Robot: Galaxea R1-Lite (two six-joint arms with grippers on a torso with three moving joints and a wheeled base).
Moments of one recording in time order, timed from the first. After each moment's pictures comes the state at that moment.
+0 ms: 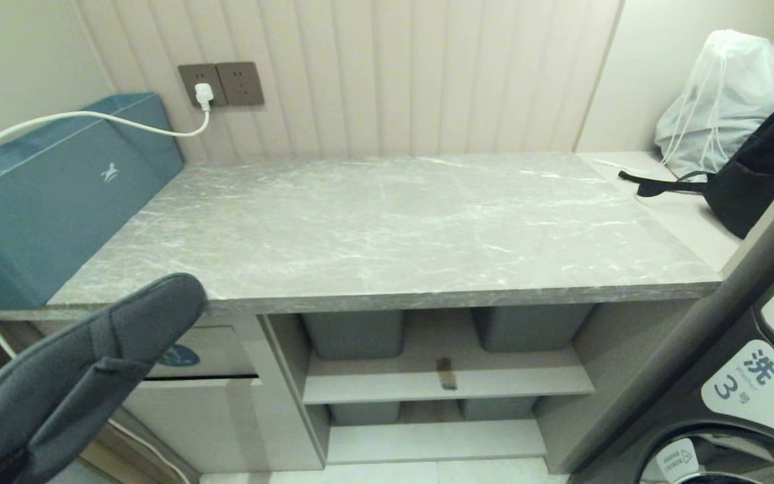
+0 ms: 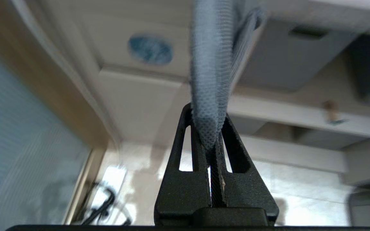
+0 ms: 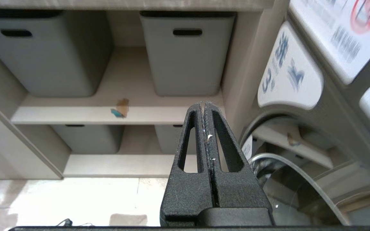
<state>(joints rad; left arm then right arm) 0.07 0.64 -0.12 -0.29 0.08 -0.09 0.00 0.00 0.00 0.00 0.00 -0.02</state>
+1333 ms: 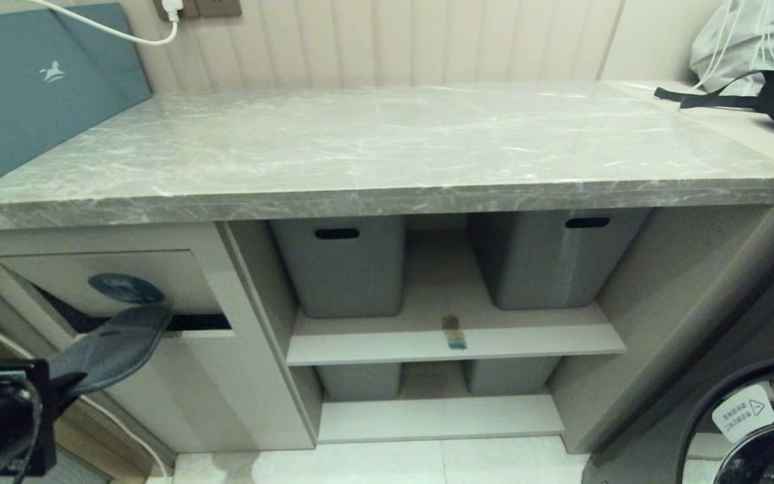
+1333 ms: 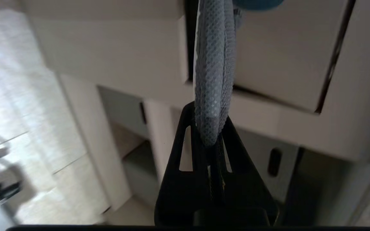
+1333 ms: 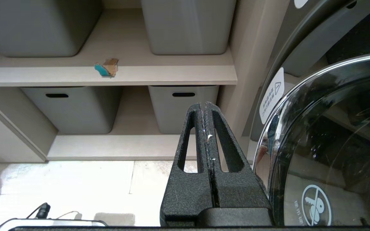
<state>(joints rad) 0.15 1.28 -0.28 -0.59 0.05 -1.40 0.00 0.00 0.00 0.00 0.00 -0.01</state>
